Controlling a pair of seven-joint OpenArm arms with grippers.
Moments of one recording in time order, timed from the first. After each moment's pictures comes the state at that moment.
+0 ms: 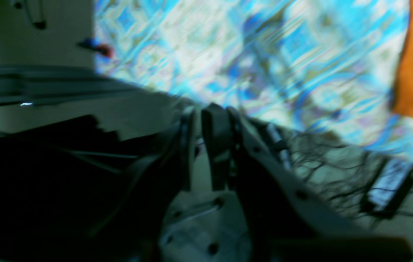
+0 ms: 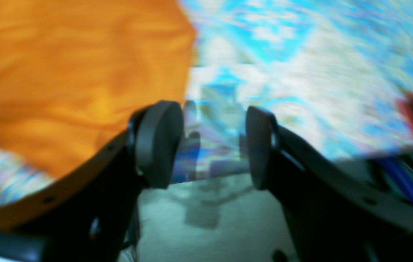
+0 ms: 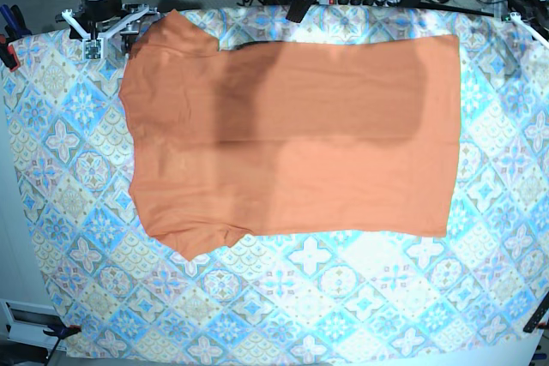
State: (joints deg) left arm 25.5 -8.6 -62.2 113.5 -2.4 -40.9 62.9; right arm -43.2 -0.1 23.9 109.1 3.4 18.2 -24.3
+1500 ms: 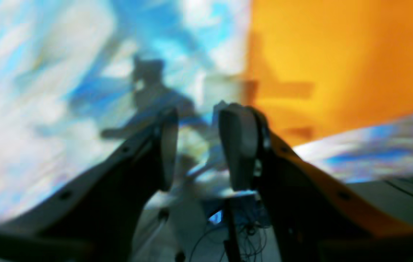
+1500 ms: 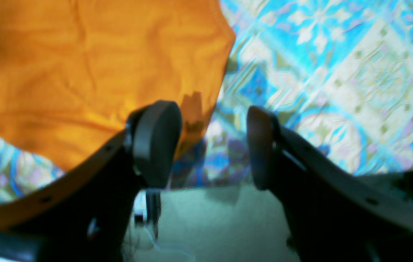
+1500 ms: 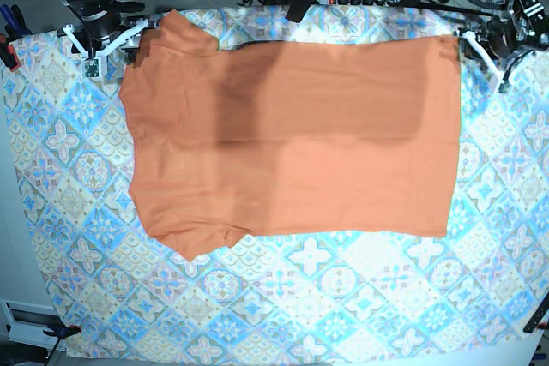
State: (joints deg) left arm 21.9 -18.9 -34.5 84.3 -19.3 -41.0 58.4; right arm -37.9 3.2 23.9 109.0 8.0 18.7 -38.9
